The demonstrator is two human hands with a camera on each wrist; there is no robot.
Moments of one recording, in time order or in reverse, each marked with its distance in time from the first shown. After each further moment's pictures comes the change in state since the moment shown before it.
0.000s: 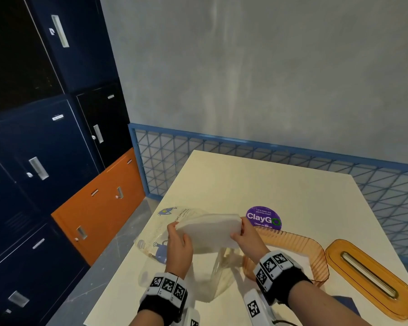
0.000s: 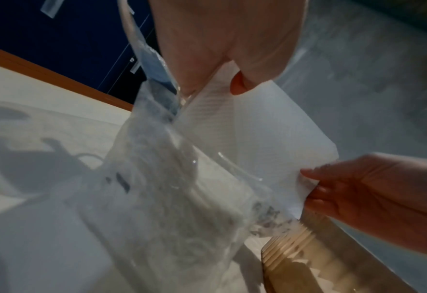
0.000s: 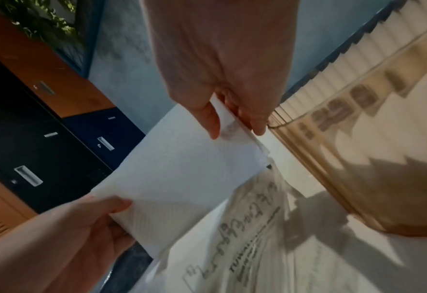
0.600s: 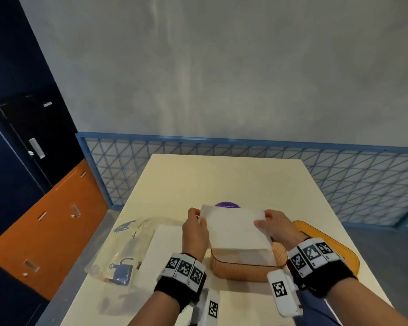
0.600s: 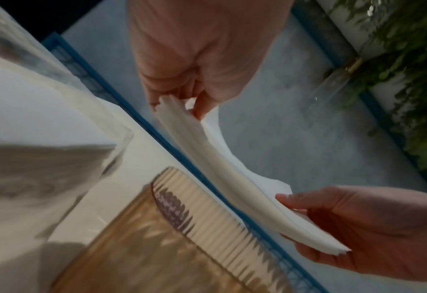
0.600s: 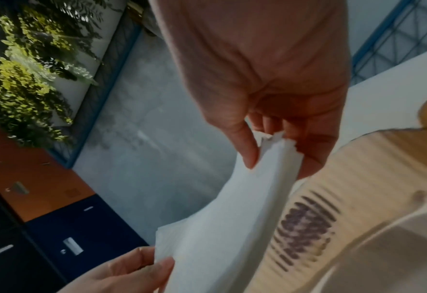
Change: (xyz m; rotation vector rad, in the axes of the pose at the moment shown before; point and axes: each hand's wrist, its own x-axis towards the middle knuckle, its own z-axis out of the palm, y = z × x) left_hand -0.003 0.084 0.098 0.116 -0.253 0.098; right_hand -0.030 0.016 -0.138 -0.048 0.242 0.257
